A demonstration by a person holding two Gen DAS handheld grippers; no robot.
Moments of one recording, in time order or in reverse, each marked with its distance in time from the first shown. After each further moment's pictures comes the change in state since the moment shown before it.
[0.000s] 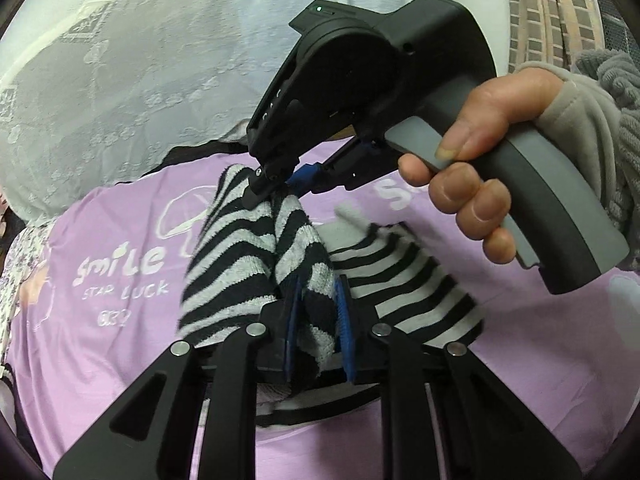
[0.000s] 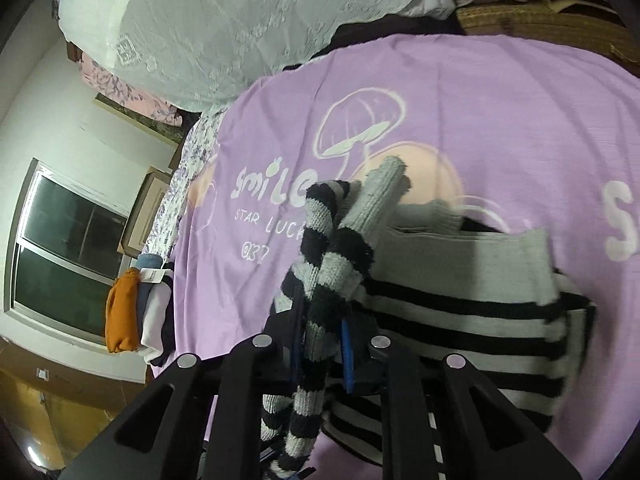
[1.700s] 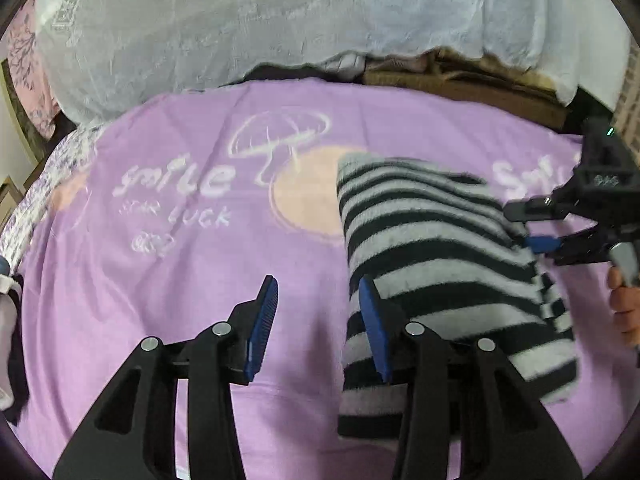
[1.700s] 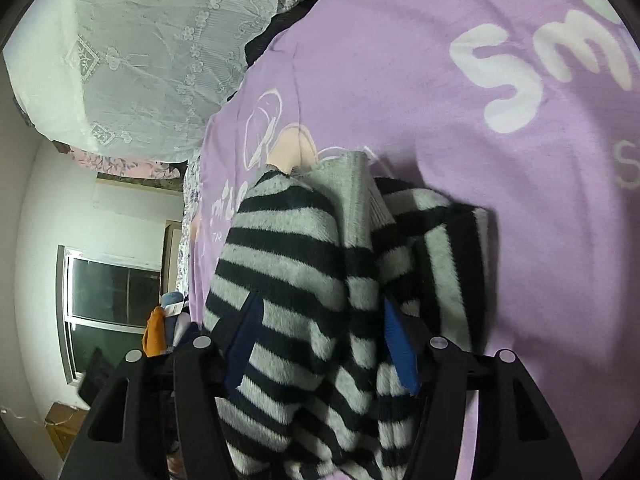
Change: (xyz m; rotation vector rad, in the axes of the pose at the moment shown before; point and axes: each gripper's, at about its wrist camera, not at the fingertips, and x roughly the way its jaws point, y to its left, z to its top) left arm 0.064 0.076 -0.007 -0.280 0.219 0.235; right arm 0.005 -0.138 -0.041 0.291 -0.023 0.151
